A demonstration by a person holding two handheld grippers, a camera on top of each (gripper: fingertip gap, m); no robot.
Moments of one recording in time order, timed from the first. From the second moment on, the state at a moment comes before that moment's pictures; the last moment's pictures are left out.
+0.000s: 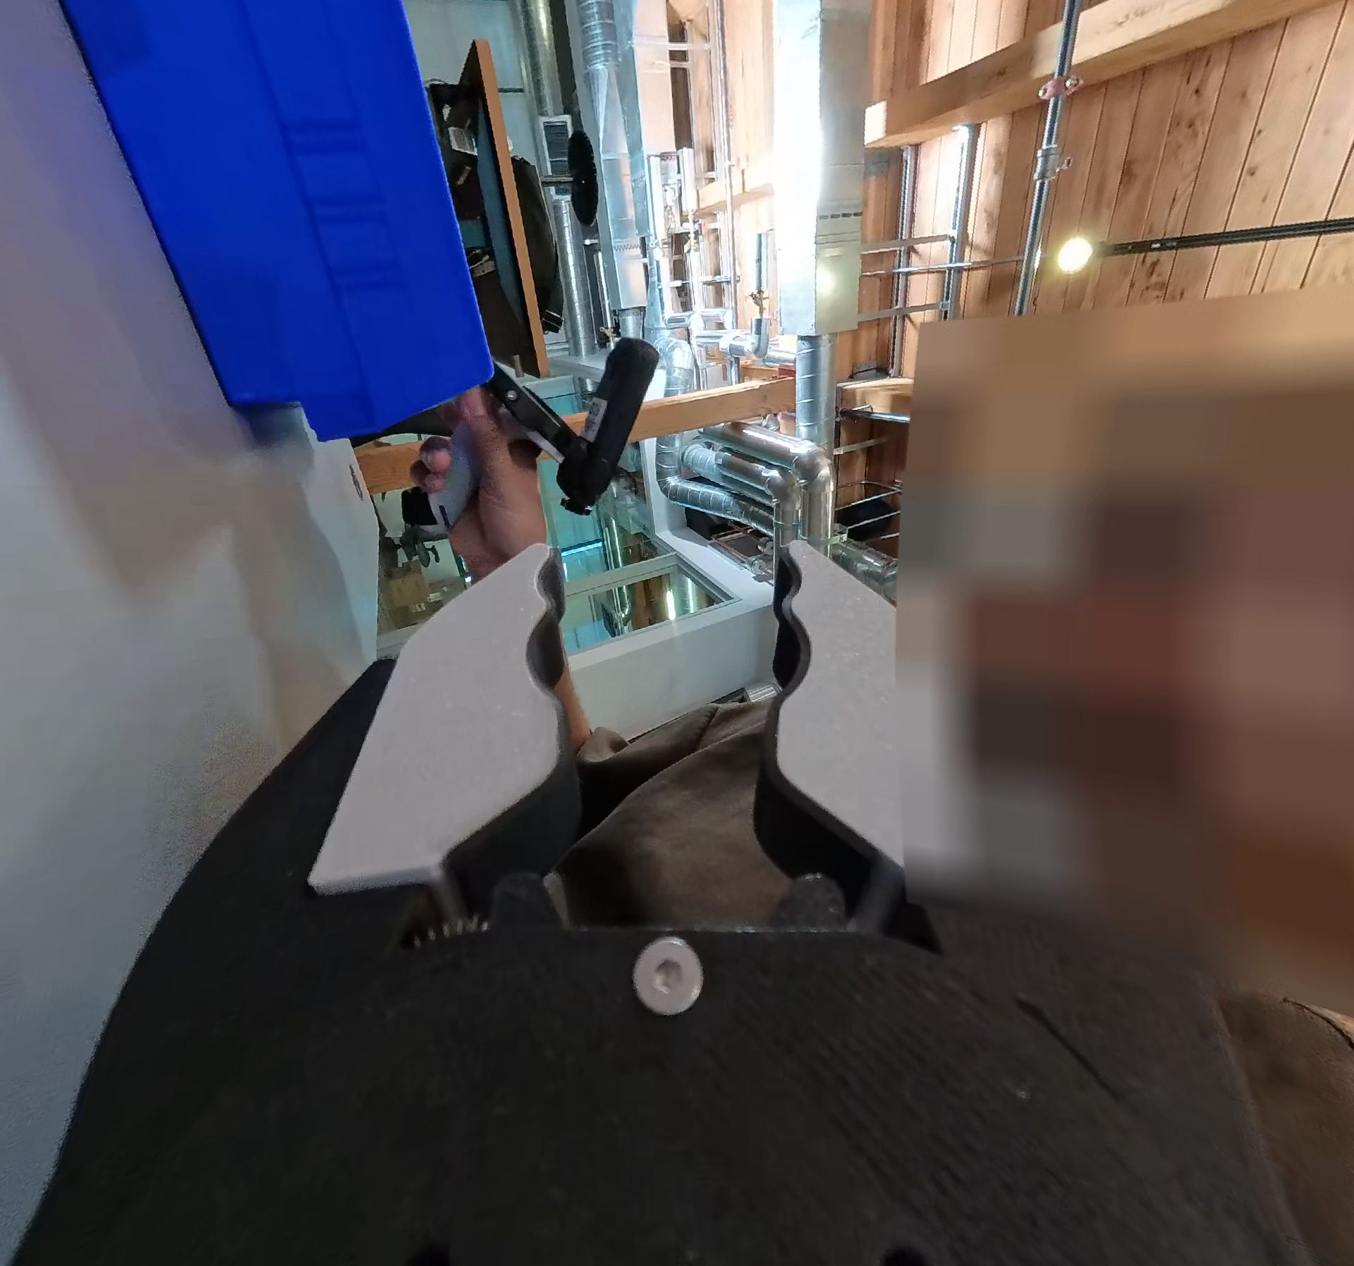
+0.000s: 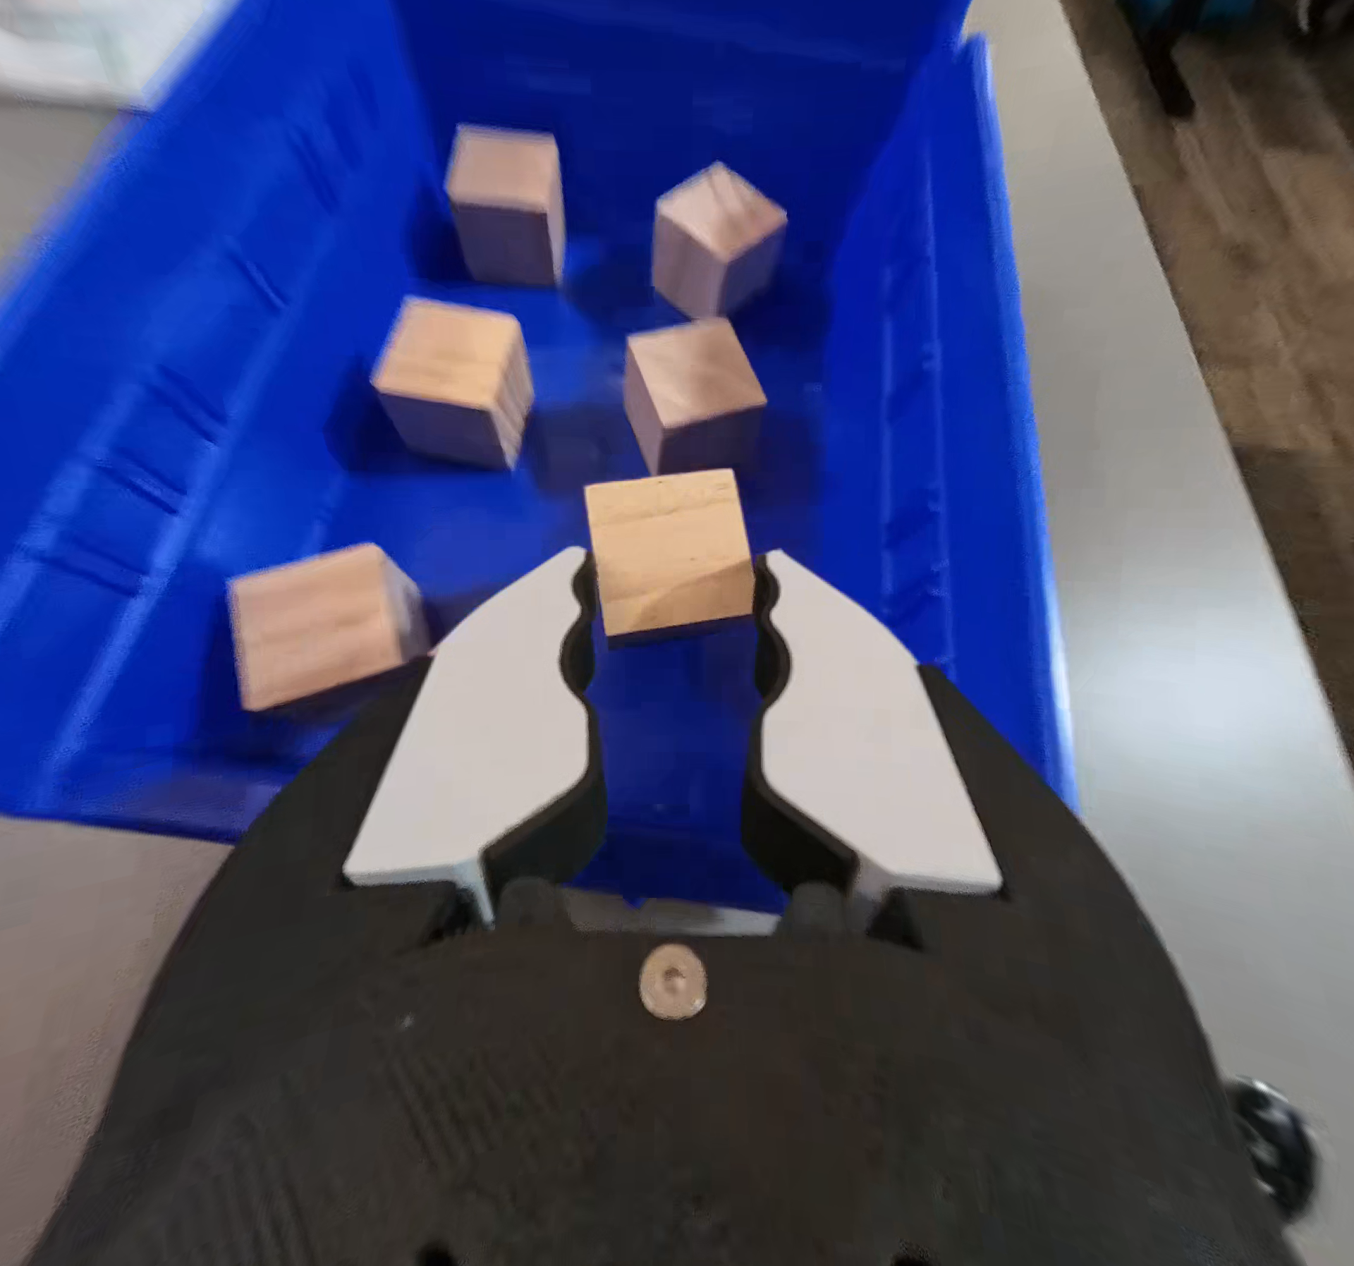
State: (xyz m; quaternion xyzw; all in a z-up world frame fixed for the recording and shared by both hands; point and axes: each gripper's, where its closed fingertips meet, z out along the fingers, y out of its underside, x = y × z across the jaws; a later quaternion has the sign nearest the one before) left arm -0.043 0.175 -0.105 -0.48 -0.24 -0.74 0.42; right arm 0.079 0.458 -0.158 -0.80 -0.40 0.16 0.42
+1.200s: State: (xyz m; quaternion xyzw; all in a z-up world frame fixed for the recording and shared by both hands) left arm -0.038 0.177 -0.123 -0.60 -0.18 -0.63 0.46; right arm 0.105 0.473 -0.057 -0.61 -0.34 0.16 0.69
